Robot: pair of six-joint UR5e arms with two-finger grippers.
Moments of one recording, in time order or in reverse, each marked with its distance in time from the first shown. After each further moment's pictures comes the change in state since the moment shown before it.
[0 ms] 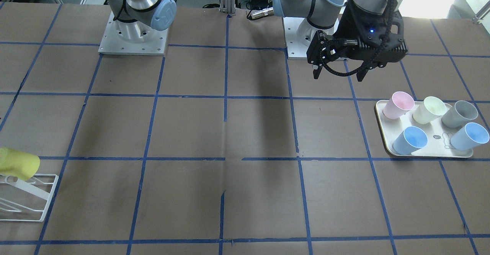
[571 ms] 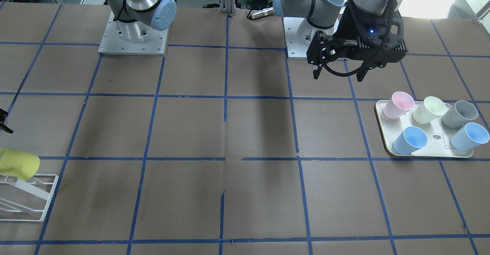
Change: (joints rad) left arm 0.000 0.000 -0.001 0.000 0.000 0.000; right arm 0.003 0.027 0.093 -0.163 0.007 -0.029
